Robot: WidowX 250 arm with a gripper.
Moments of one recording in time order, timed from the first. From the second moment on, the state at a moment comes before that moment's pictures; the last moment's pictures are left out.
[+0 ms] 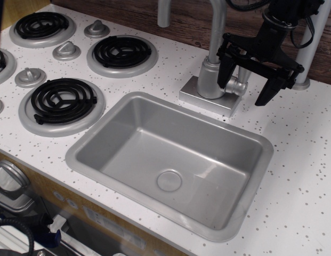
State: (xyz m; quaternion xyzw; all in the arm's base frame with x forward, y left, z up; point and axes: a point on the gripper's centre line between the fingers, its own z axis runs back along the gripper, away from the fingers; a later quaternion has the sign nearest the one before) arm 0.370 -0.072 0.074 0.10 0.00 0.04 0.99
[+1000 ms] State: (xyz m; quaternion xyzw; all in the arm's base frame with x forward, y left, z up) arm 0.387 -0.059 0.083 0.15 -0.01 0.01 0.99
